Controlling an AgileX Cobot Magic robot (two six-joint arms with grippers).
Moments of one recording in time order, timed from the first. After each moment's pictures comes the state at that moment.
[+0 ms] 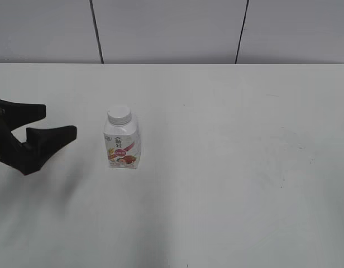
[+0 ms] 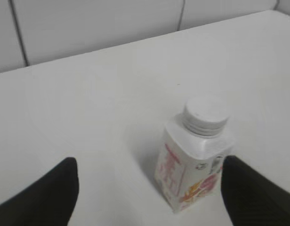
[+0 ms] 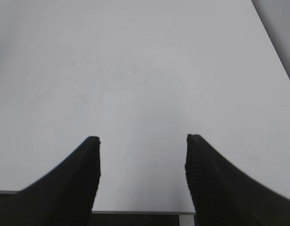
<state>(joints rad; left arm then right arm) -0.03 1.44 -0.33 0.89 -0.80 -0.49 0.01 -0.01 -0.51 0.07 1.10 -0.14</state>
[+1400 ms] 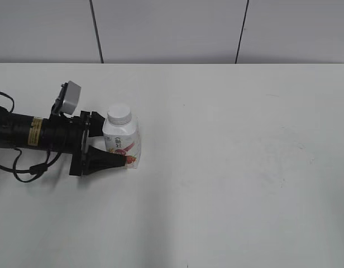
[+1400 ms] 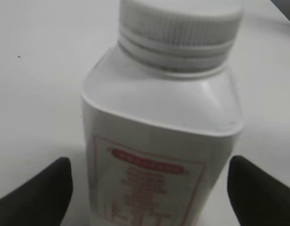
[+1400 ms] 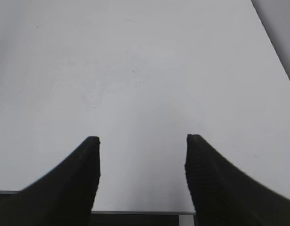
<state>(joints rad) 0.01 2.29 -1.08 1.69 -1.20 -0.62 0.01 -0.01 -0.51 0.07 1.10 -0.14</state>
